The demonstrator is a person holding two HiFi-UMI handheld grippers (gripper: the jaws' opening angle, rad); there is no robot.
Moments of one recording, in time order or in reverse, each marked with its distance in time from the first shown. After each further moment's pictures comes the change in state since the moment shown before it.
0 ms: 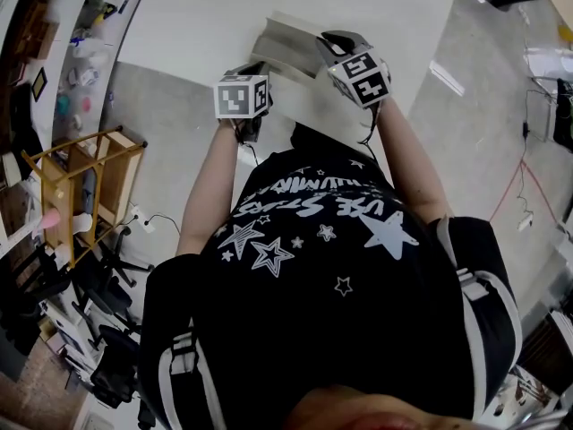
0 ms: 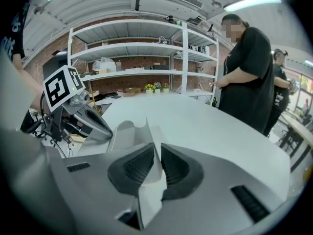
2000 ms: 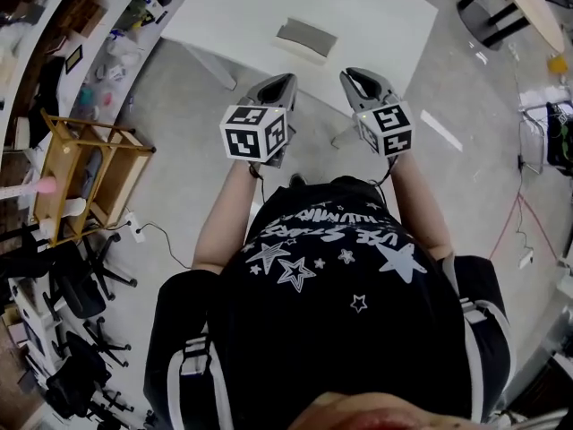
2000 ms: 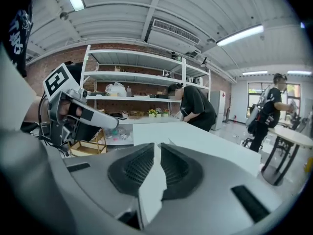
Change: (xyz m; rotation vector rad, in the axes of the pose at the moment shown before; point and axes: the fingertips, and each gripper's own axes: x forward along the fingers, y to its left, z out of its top) left arm -0.212 -0.143 -0.022 0.037 -0.500 -0.131; right arm -0.199 0.124 -0.002 -0.013 -0.290 -0.088
